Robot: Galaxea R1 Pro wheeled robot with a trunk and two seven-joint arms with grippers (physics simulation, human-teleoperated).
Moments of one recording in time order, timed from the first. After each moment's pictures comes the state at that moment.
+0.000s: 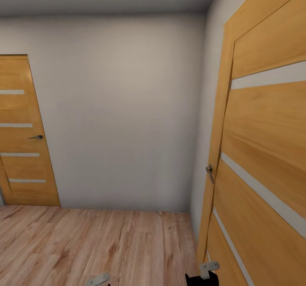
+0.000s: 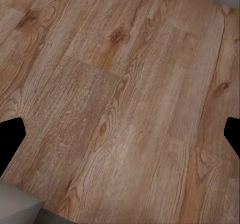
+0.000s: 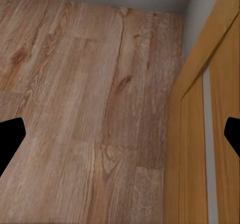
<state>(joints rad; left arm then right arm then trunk) -0.09 -0.17 0.16 -0.75 0.06 0.08 0.24 -0.22 0.07 -0.04 -0.58 0.15 0.00 0.05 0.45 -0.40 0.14</state>
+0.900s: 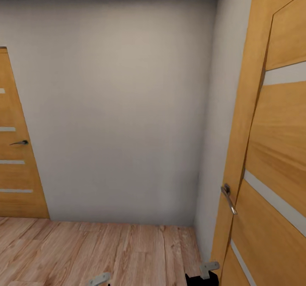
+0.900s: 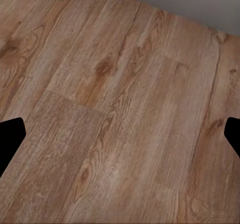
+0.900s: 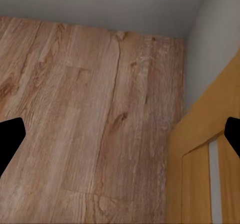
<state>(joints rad) -0.09 -0.17 0.16 -0.75 0.06 0.08 0.24 -0.22 0.07 -0.04 -0.58 0.15 0.00 0.05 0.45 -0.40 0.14</state>
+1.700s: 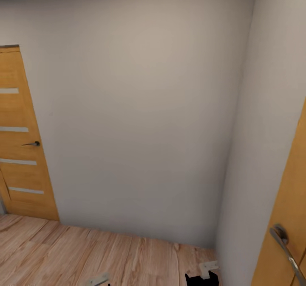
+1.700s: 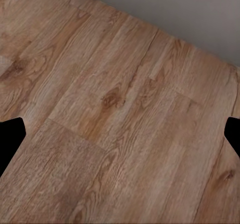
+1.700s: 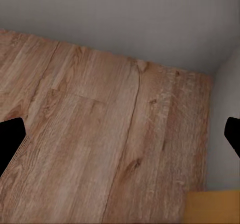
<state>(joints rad) -0.09 -0.17 0.16 -0.75 0.06 0.08 0.24 -0.22 0.07 -0.04 -0.58 0.15 0.00 0.05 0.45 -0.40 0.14</state>
